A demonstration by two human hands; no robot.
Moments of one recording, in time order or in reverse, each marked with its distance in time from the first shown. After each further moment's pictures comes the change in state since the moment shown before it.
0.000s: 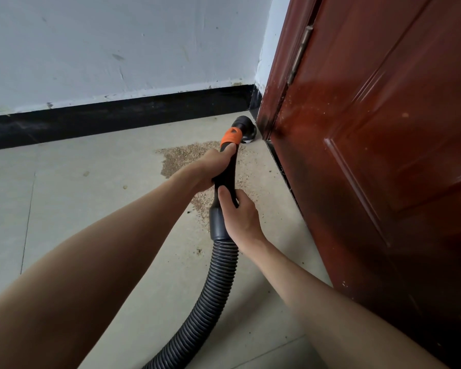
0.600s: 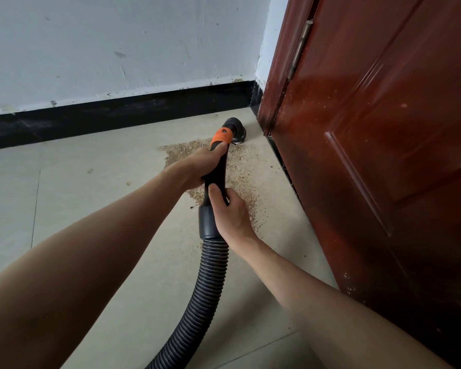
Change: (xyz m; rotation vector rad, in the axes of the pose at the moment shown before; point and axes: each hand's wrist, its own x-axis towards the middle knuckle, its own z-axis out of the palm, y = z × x) left_hand -0.016 -0.007 -0.020 0.033 -0.014 -0.015; right_hand -0.013 -0.002 0.018 0.053 -0.022 -0.004
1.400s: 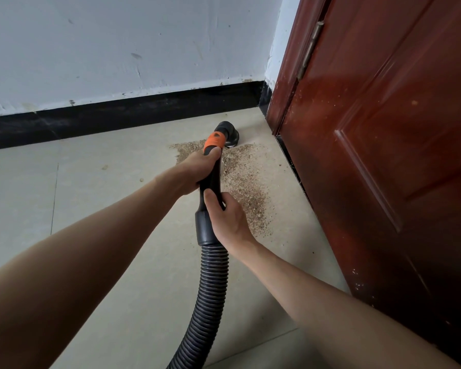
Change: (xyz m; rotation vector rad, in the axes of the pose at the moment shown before) left_hand -0.025 -0.015 -0.020 -0.001 0.074 0.016; right_hand -0.020 -0.001 0.019 -0.046 -0.089 0.014
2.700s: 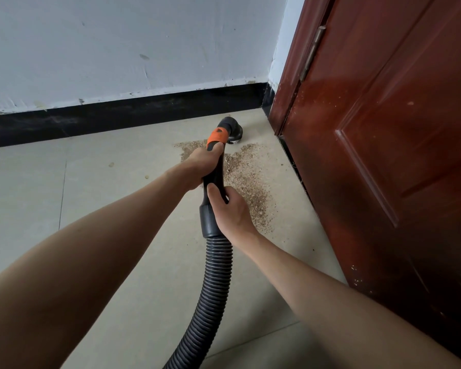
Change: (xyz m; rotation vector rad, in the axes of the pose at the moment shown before) left_hand 0.001 0.001 -0.001 0.034 0.088 0.022; right_hand -0.003 -0.006 0.000 -0.069 0.010 -0.023
